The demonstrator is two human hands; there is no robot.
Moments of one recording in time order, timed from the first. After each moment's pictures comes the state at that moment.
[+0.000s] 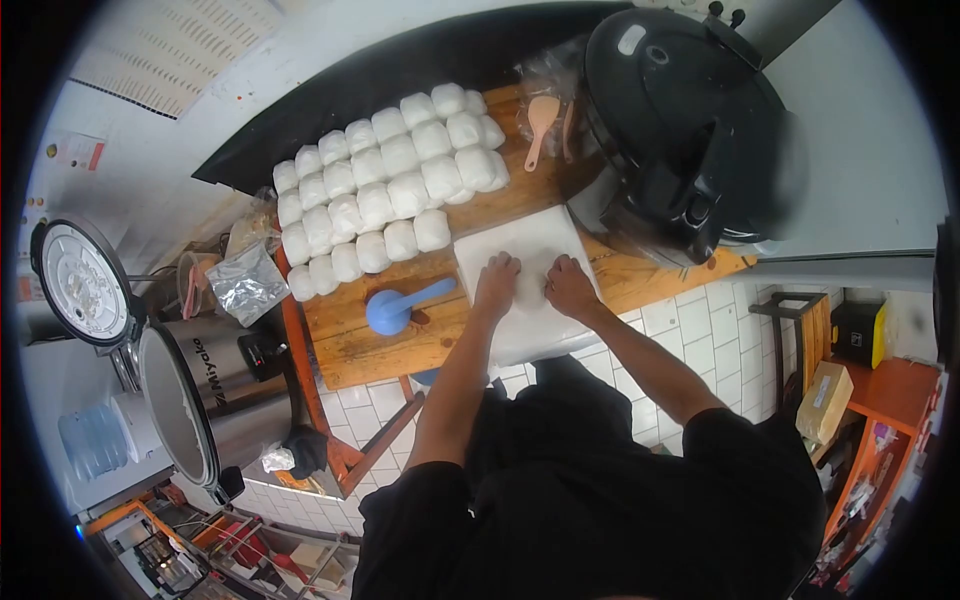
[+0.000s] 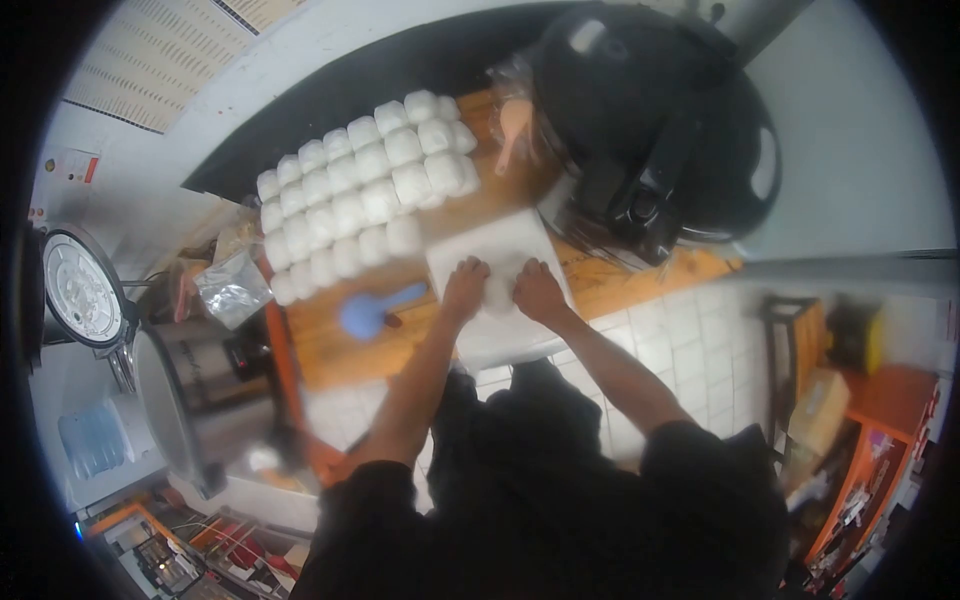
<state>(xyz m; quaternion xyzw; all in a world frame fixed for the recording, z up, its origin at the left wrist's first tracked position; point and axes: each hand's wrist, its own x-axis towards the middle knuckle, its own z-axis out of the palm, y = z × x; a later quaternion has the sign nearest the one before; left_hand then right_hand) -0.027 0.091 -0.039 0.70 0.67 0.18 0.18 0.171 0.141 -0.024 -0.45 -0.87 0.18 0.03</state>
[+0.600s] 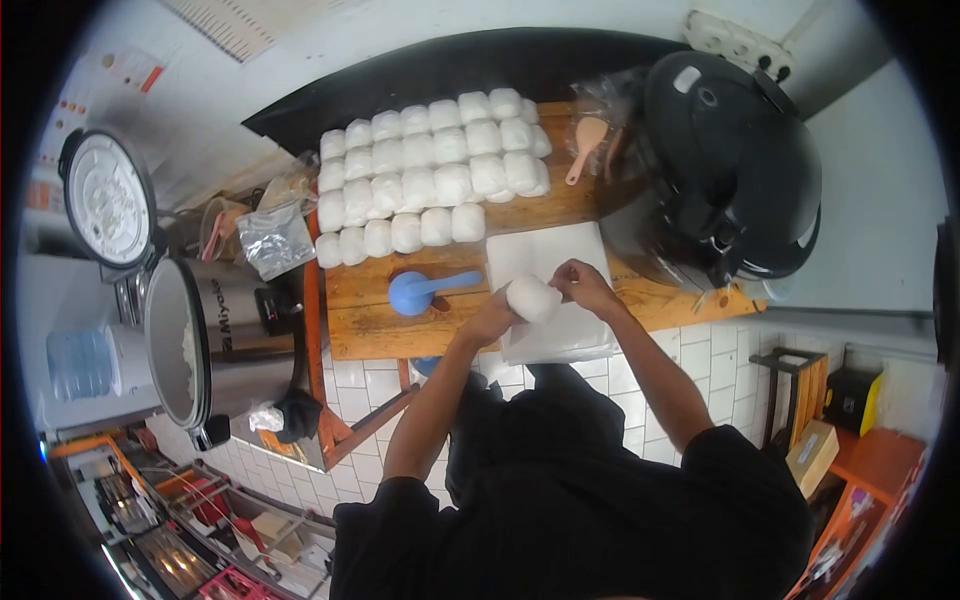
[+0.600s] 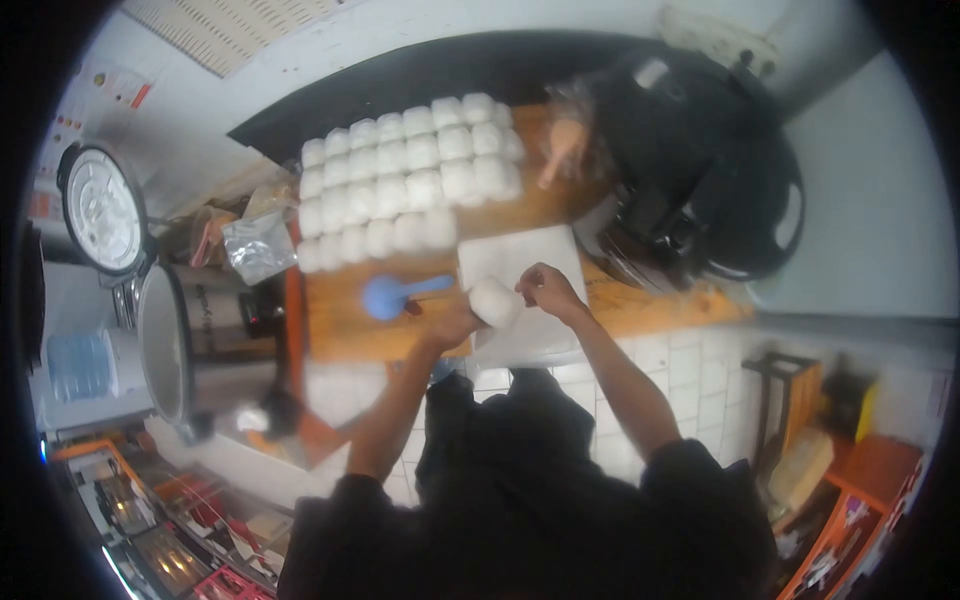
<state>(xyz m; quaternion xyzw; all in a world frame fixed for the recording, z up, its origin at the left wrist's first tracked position) -0.049 0.025 0.071 0.36 0.56 0.42 0.62 0.145 0.159 0.043 -0.43 -0.61 0.67 -0.02</state>
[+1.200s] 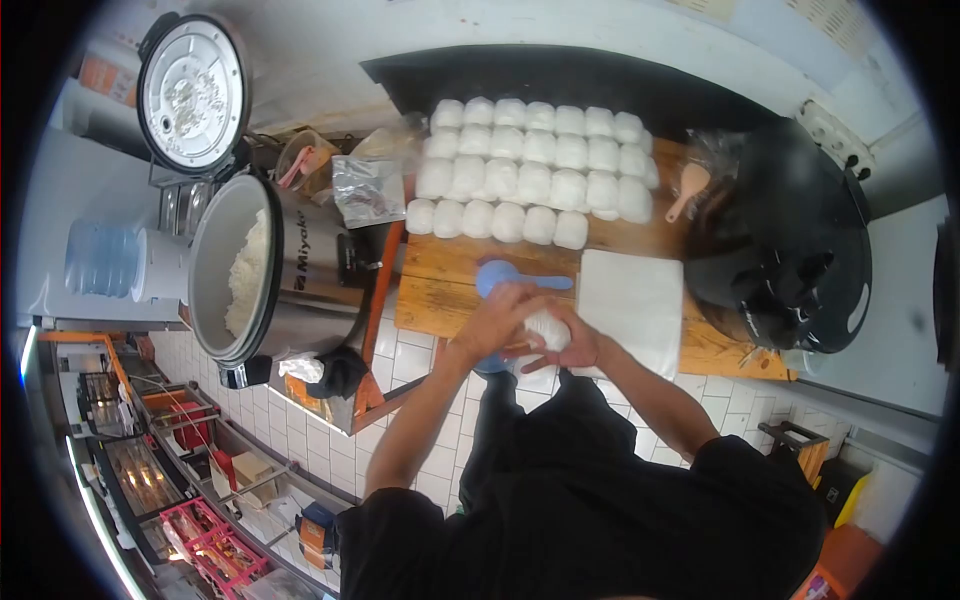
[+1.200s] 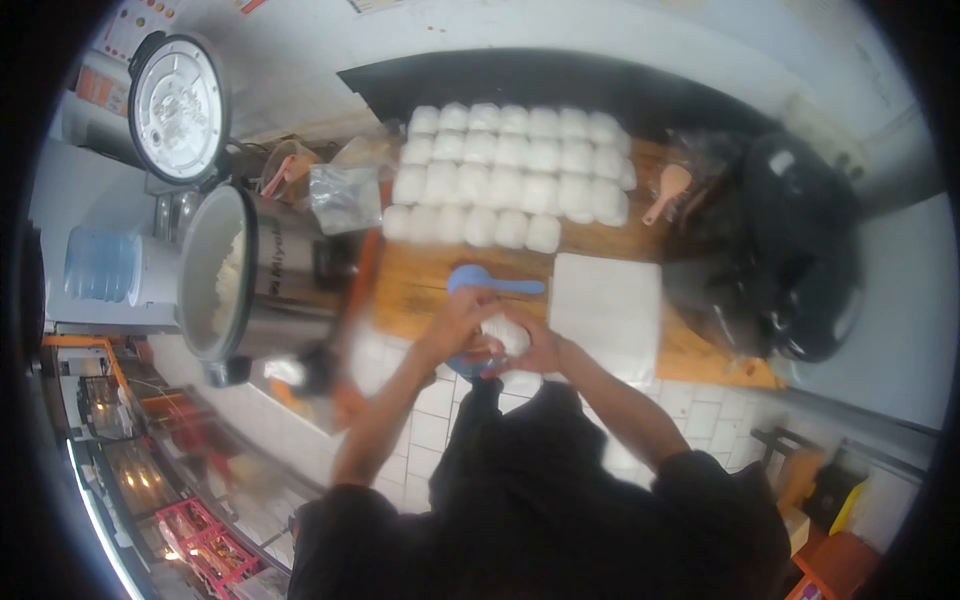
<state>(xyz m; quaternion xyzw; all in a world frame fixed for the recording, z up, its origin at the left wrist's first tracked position) -0.173 -0.071 0.135 0.70 0.62 0.29 0.19 0.002 0.048 0.087 -0.08 -0.13 0.98 -0.14</state>
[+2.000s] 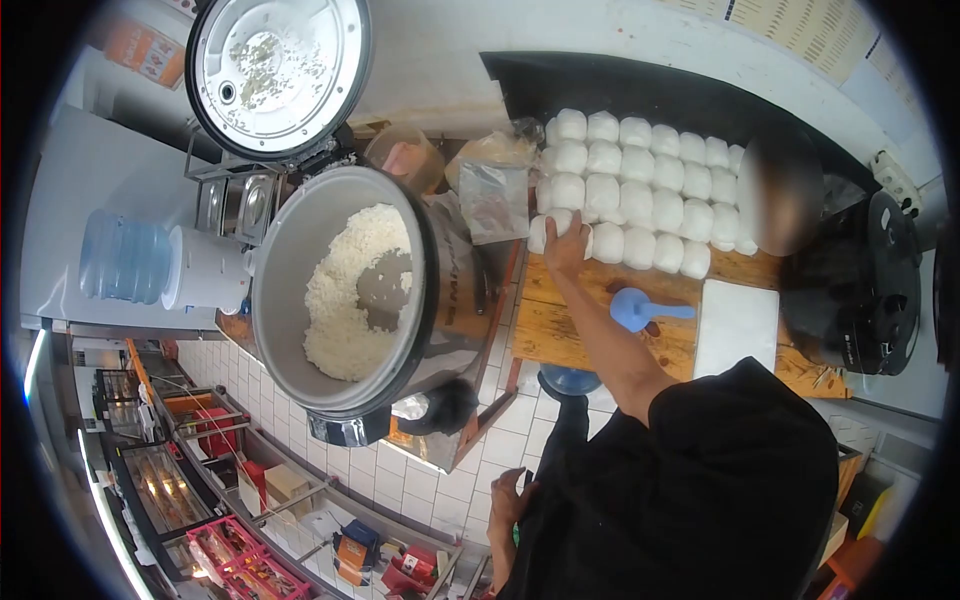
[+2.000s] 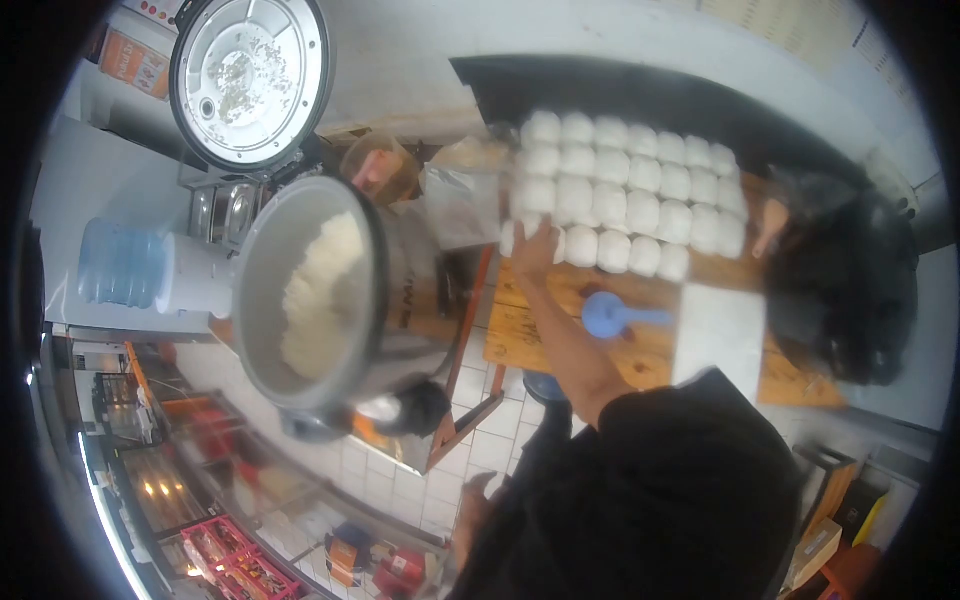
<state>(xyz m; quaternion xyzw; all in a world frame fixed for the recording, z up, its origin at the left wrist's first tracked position) -0.149 -0.440 0.083 0.21 0.88 0.26 0.34 -0.375 -0.009 -0.004 -0.56 -0.69 0.37 0.27</state>
